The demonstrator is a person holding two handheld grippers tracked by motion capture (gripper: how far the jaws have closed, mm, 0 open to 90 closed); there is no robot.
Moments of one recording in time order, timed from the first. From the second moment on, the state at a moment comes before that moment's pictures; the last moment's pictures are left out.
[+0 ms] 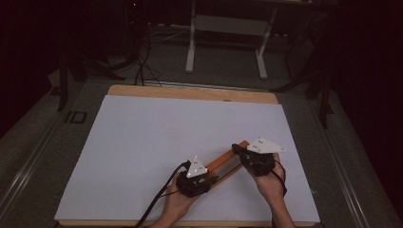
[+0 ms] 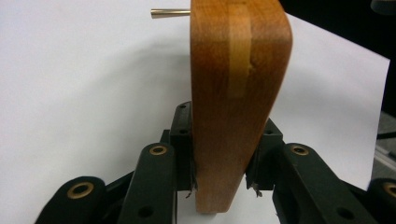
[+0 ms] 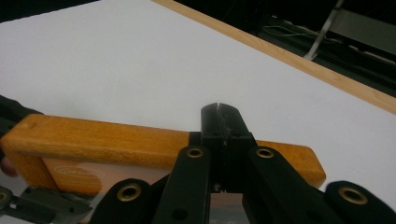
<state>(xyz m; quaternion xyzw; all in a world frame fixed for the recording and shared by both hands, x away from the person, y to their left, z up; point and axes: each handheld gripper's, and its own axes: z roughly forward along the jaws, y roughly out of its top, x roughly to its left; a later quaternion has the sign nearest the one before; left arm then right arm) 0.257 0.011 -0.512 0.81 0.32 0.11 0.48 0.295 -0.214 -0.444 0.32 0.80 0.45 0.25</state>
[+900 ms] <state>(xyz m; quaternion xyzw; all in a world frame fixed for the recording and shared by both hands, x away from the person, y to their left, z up) 0.297 0.085 -0.422 0.84 0.24 0.07 0.48 0.292 -0.199 -0.436 0.22 0.83 0.47 0.19</state>
